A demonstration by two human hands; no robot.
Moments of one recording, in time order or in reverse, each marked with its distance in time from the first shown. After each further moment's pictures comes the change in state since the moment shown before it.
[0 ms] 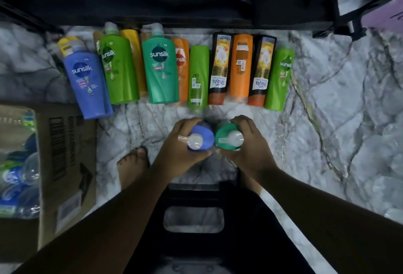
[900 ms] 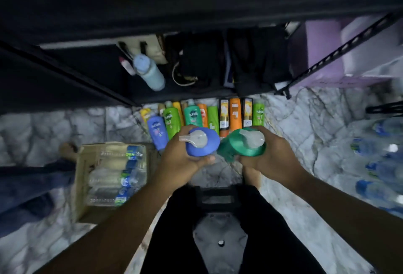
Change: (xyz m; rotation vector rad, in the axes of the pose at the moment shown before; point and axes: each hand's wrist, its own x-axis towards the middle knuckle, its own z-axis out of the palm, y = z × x) left_hand -0.166 0.332 -0.247 -0.169 0.007 -0.032; right_hand -0.133 -0.305 -0.251 0.165 0.107 0.086
